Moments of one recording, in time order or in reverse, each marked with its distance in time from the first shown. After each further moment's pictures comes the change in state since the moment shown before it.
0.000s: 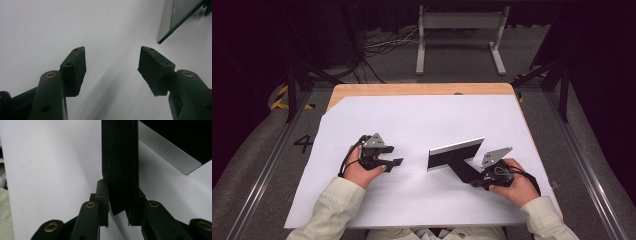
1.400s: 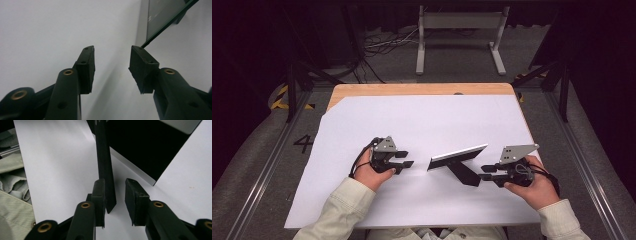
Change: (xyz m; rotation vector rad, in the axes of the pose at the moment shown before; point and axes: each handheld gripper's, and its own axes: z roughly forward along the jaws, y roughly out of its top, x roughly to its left) left arm -0.022 0.011 0.019 -0.043 -0.102 0.075; right arm 0.011 0.005 -0.058 -0.147 -0.079 -0.013
